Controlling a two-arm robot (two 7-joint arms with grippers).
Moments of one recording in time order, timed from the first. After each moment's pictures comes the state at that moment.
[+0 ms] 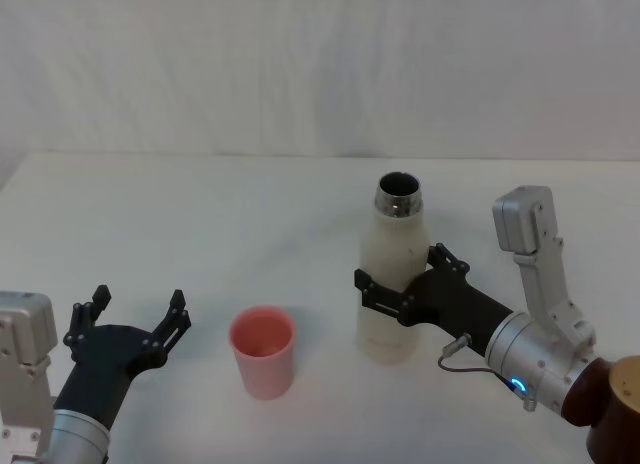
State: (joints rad) left arm 0.27 0.24 0.04 -1.85 -0.25 -0.02 -0.02; right arm 0.18 0.24 -0.39 -1.60 0.30 0.18 0.35
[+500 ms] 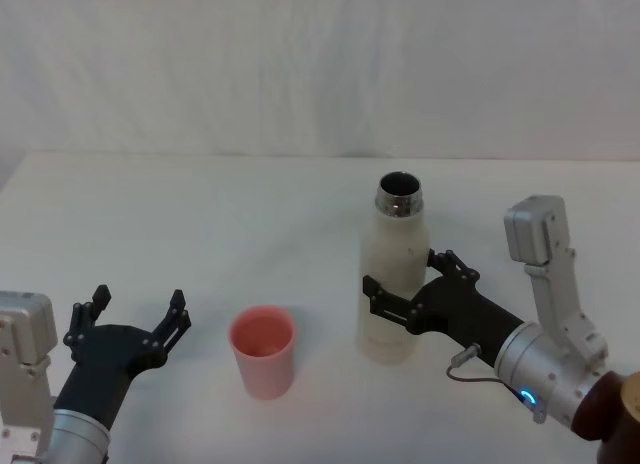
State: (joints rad) left arm 0.27 0.24 0.04 -1.85 -0.25 -0.02 -0.02; right arm 0.14 0.27 -0.39 -1.64 0.31 0.18 0.32
